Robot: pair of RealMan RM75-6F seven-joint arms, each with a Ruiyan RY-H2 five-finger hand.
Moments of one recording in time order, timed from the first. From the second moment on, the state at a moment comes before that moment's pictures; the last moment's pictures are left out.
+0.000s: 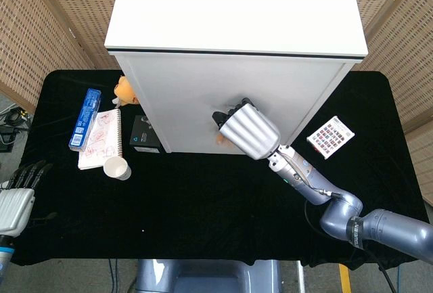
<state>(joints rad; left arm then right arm) -0.12 -1.10 0.01 -1.66 1.45 1.37 0.08 0.93 -1.29 0.31 -1.55 -1.65 1.19 -0.64</state>
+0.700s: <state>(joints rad) -0.11 -1.10 0.01 -1.66 1.46 1.37 0.07 0.86 -1.20 0.32 -1.61 -1.71 1.33 -0.57</state>
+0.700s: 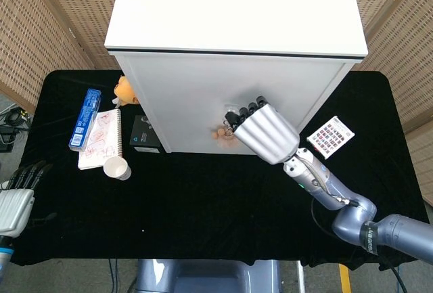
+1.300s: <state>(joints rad) -0.09 -1.08 0.03 -1.69 1.55 1.45 0.07 0.44 -1.04 0.08 -1.74 -1.74 1.60 -0.41</state>
